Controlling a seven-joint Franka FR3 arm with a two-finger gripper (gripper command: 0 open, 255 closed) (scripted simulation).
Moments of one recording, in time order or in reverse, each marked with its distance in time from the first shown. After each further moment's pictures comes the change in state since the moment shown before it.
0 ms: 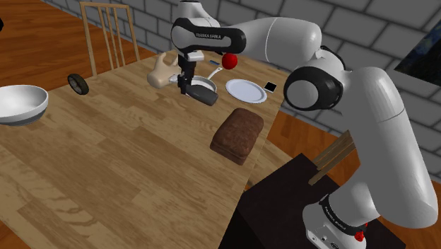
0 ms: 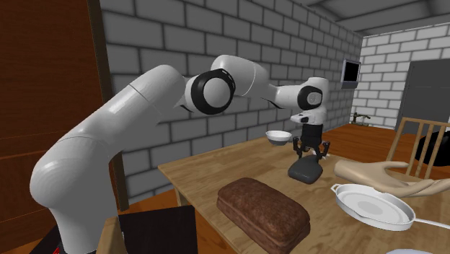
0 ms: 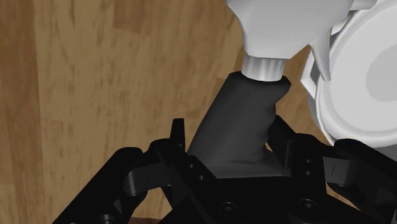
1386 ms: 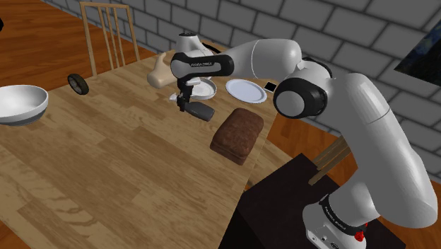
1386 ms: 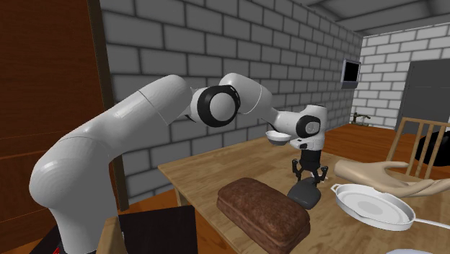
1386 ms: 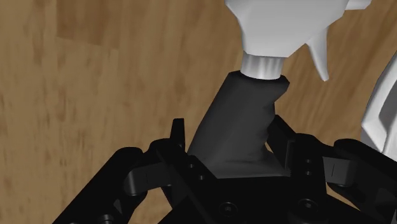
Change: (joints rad) arm -0.006 0.112 0.007 -0.075 0.009 0.187 -0.010
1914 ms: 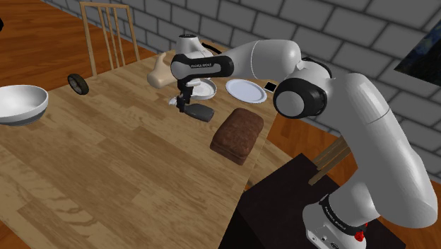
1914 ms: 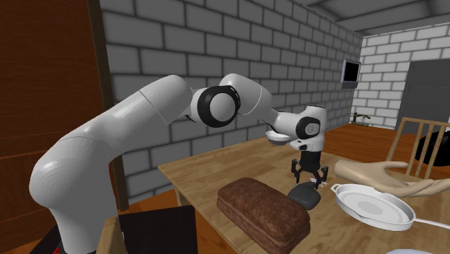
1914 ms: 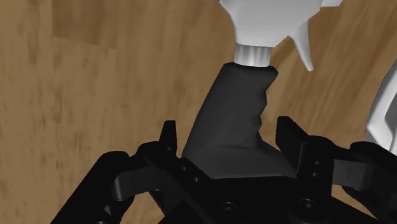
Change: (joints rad) arm 0.000 0.002 0.000 -0.009 0.000 0.011 -0.001
